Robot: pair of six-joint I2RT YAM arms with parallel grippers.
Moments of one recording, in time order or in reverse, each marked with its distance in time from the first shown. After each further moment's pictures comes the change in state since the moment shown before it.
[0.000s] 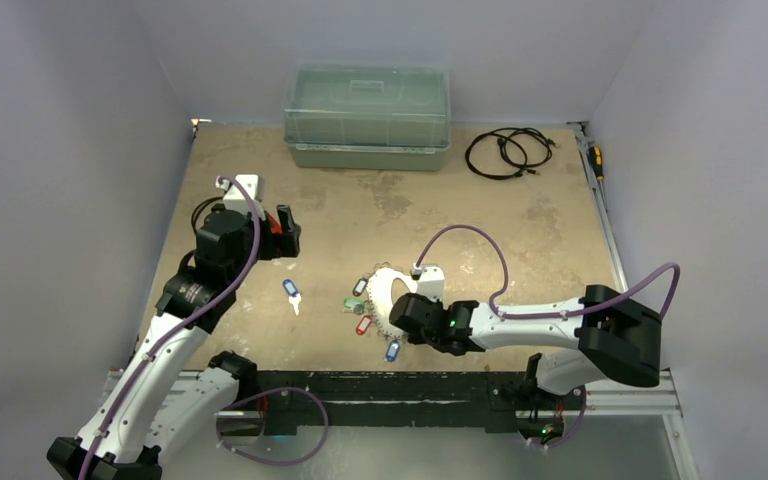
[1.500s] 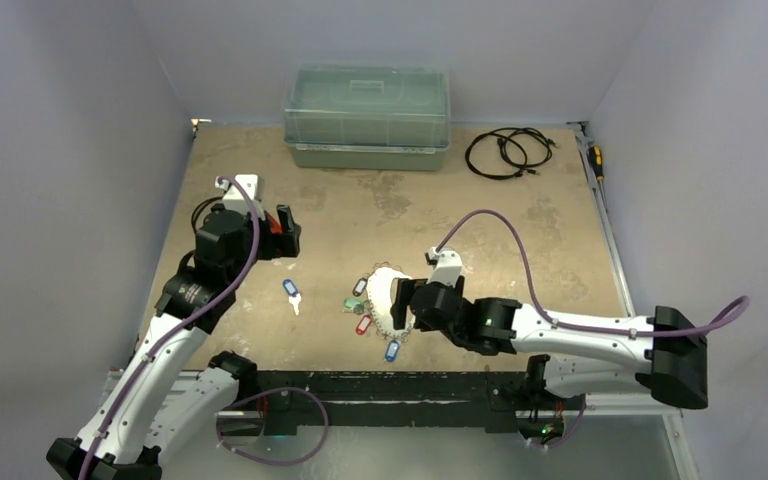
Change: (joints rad) left arm 0.000 -0.003 0.002 0.001 0.004 0.000; right arm 0.000 -0.299 0.029 -0.053 0.065 -0.082
